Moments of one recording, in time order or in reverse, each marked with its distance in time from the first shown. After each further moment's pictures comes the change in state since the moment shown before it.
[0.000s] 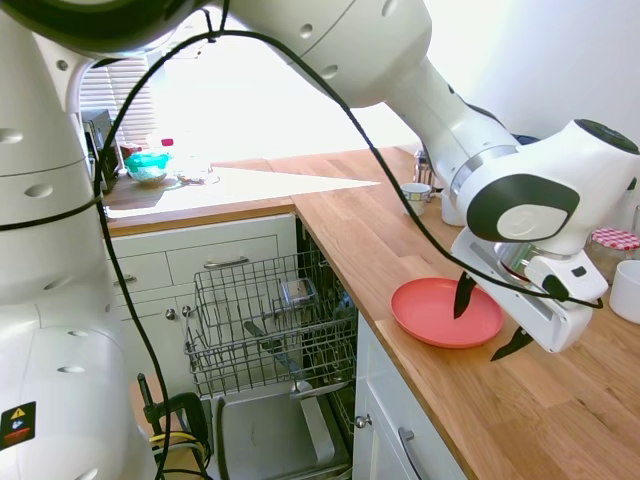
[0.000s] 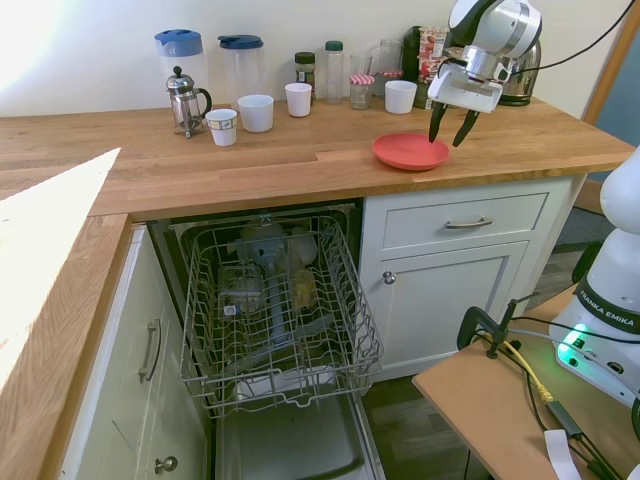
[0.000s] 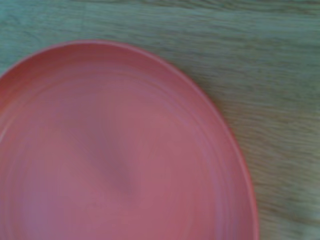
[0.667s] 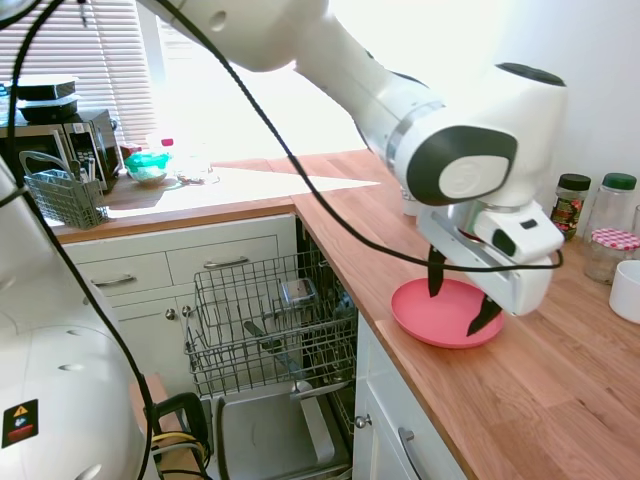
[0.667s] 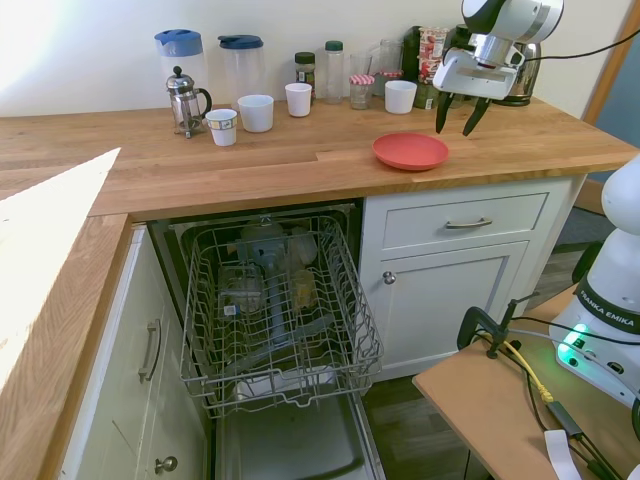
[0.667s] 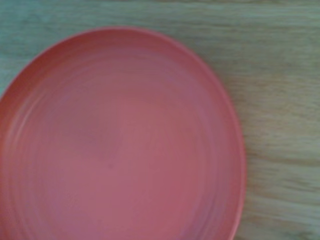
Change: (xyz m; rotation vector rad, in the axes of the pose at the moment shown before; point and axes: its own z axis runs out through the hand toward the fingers) arm -0.045 0.016 -0.041 0.005 0.112 0.064
